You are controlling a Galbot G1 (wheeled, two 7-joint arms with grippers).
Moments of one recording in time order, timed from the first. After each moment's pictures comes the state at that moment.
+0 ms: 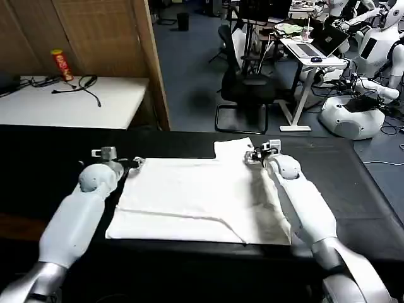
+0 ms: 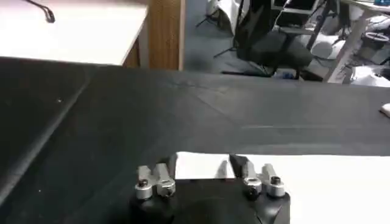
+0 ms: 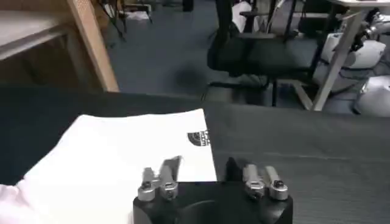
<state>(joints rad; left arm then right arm) 0.56 -1.09 -0.24 -1.20 -0.65 0.65 -0.01 -0.40 1.30 0.15 0.97 0.46 -0.55 0.02</state>
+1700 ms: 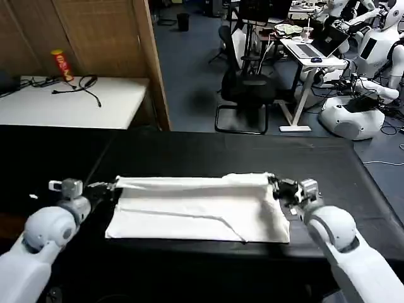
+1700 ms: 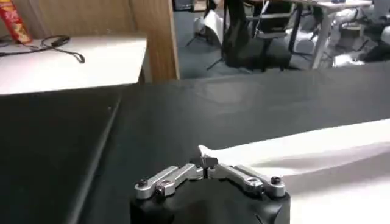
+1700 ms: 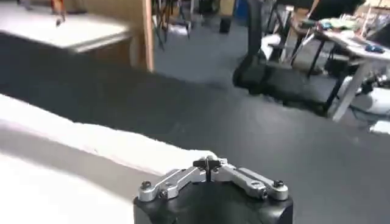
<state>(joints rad) 1.23 -0.80 -0.54 -1.94 -0.73 0.68 -0.11 -1.17 0.92 0.37 2.00 0.51 -0.68 0.04</state>
